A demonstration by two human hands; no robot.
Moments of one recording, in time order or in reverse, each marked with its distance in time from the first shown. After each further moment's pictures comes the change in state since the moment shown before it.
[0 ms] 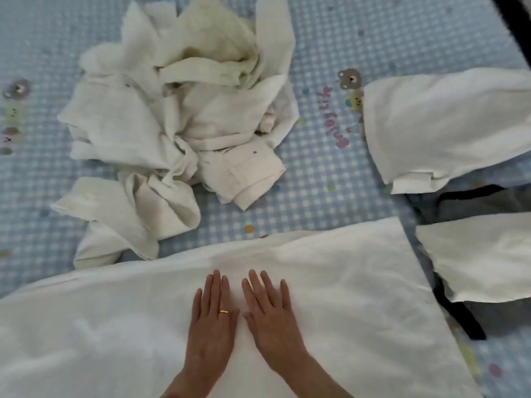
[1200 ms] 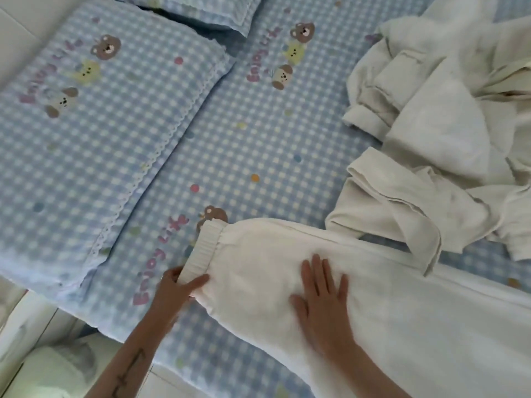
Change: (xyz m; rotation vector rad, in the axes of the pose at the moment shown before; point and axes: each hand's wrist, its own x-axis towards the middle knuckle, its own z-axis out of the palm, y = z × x) left_hand -0.173 -0.451 -0.071 -1.234 0.221 -1.103; right_hand 0.114 -0.306 0.110 -0.133 -0.252 -0.169
